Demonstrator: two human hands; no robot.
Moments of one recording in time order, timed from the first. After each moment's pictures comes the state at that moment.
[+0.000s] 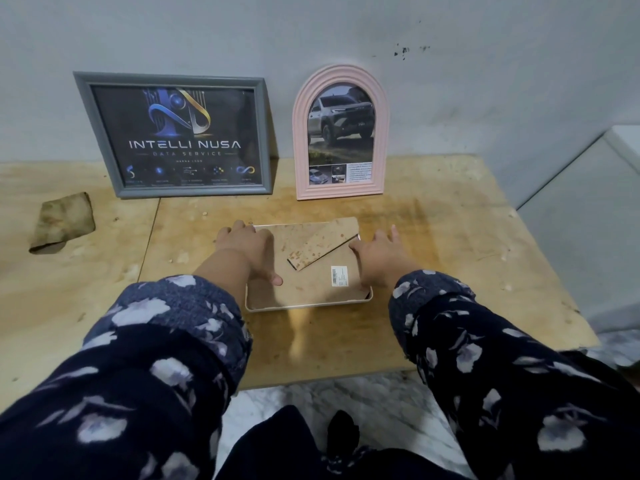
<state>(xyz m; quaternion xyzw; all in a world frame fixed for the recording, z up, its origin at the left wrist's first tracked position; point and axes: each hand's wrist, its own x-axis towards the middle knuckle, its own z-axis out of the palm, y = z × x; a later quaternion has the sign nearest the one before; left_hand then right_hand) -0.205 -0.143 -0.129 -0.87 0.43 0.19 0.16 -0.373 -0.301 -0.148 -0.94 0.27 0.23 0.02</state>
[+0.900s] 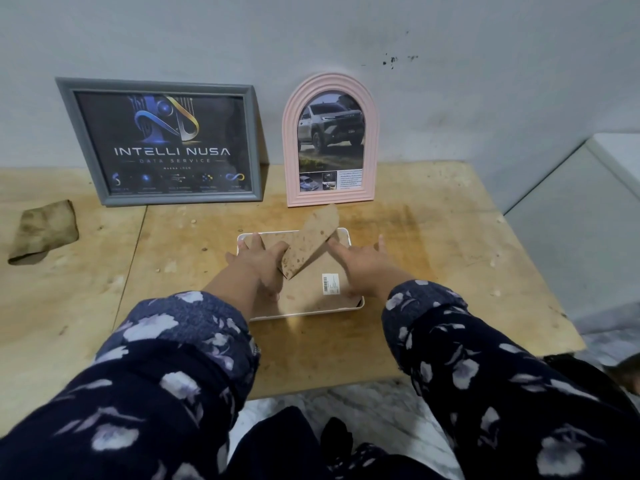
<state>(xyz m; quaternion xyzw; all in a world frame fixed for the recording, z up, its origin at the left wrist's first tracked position) -0.223 -0.165 -0.142 -0.86 0.39 0.30 0.09 -0.376 -0.300 -0.151 -0.95 0.24 0.19 0.06</state>
